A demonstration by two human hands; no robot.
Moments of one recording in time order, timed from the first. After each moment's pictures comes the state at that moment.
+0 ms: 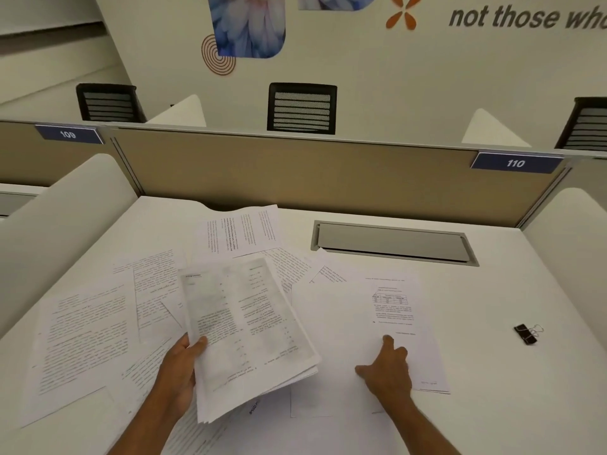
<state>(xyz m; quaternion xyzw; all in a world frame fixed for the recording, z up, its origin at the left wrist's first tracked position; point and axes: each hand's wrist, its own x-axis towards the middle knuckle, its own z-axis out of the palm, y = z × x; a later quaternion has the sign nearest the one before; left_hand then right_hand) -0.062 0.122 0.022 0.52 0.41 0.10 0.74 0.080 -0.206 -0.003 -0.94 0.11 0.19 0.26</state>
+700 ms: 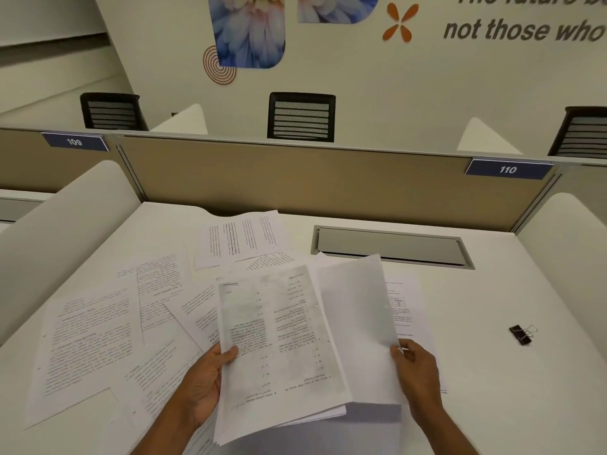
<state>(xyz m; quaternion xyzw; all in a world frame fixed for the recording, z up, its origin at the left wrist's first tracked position) -0.062 0.086 0.028 0.40 0.36 0.01 0.84 0.074 -0.252 0.009 -0.82 0.14 0.08 0.55</state>
